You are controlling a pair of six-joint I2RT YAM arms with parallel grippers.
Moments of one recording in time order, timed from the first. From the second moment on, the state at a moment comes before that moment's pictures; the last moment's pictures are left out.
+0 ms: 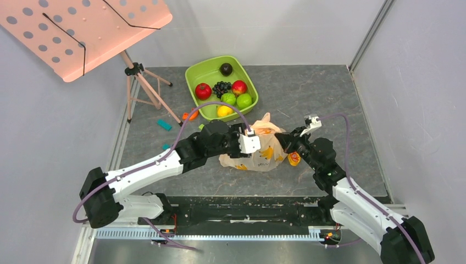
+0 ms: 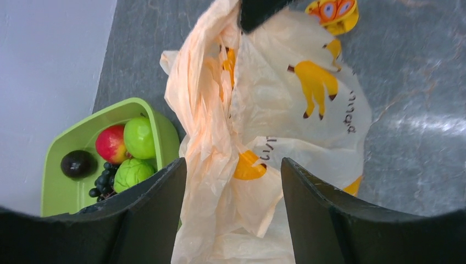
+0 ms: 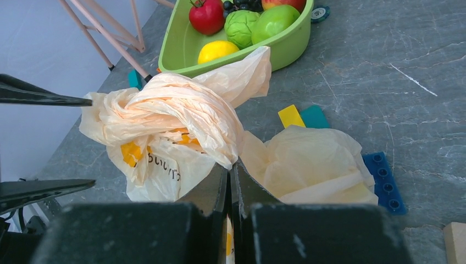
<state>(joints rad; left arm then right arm) -0.96 1.20 0.90 -0.11 0.10 0.63 0.47 0.80 0.29 0.41 -0.10 0.46</state>
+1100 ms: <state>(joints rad) -0.94 1.30 0.94 -0.12 0.04 0.81 0.47 0.66 0.32 0.30 -0.23 0.18</state>
